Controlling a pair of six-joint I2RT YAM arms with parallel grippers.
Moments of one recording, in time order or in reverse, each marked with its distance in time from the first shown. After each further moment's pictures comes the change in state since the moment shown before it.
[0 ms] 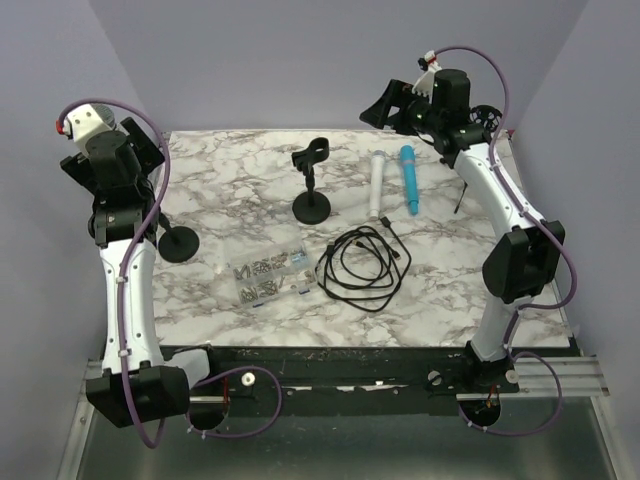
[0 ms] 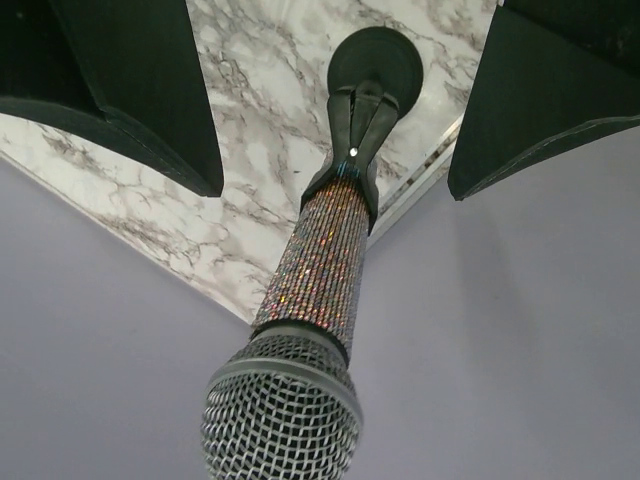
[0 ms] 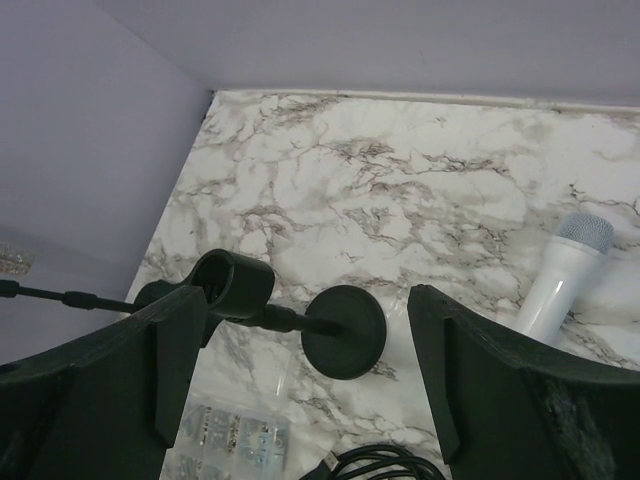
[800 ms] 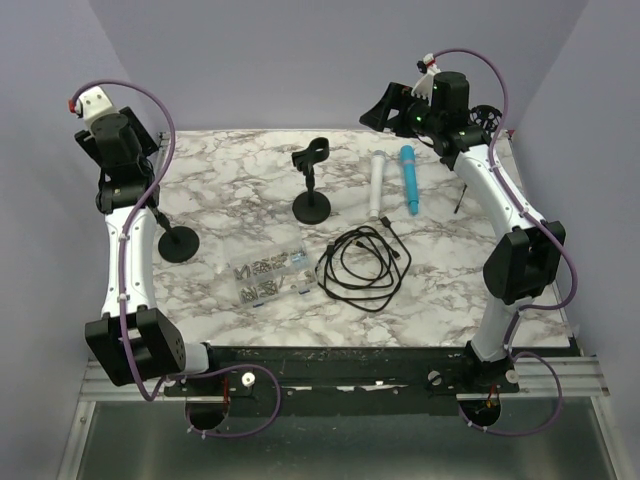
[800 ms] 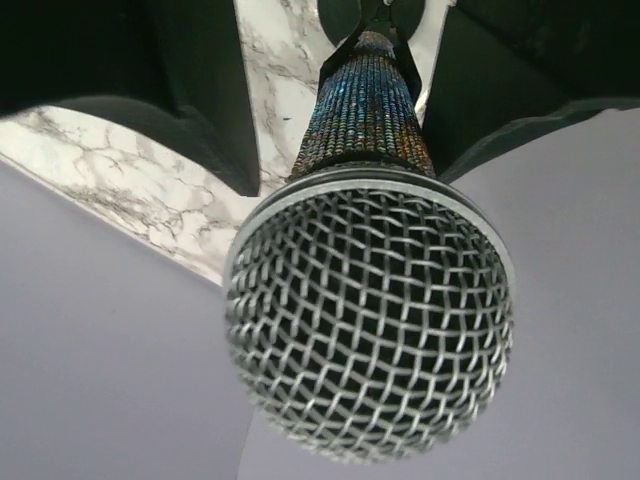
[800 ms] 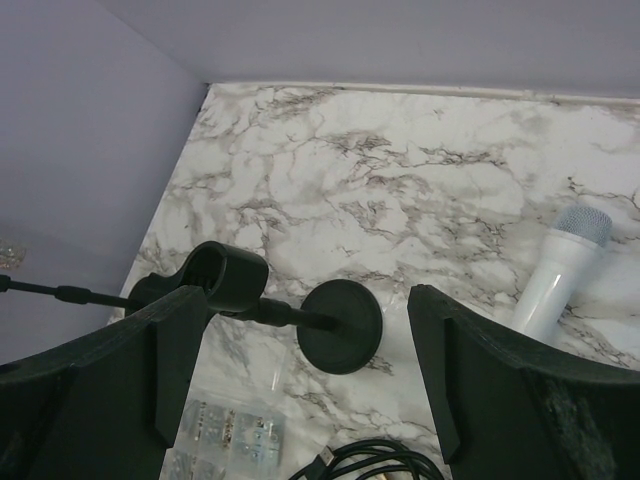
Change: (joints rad) left arm 0.033 0.227 0.040 0.221 0.056 0.100; right arm 0.000 -0.015 -0.031 0.011 0.000 -0.010
